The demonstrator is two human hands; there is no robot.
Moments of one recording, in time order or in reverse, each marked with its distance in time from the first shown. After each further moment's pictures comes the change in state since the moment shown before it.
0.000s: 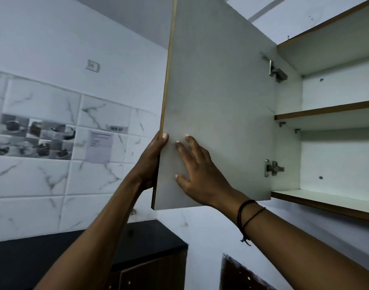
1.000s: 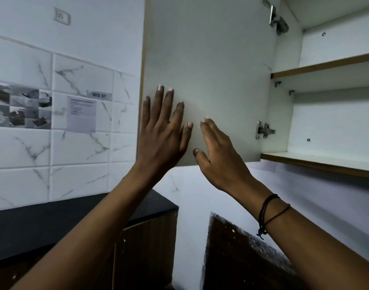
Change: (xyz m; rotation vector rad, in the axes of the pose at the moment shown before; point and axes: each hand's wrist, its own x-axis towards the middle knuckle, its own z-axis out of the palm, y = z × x) left_hand -0.024 -0.041 0.041 1.737 0.351 0.610; right_hand -0.056 0.020 0.005 0.069 0.056 0.206
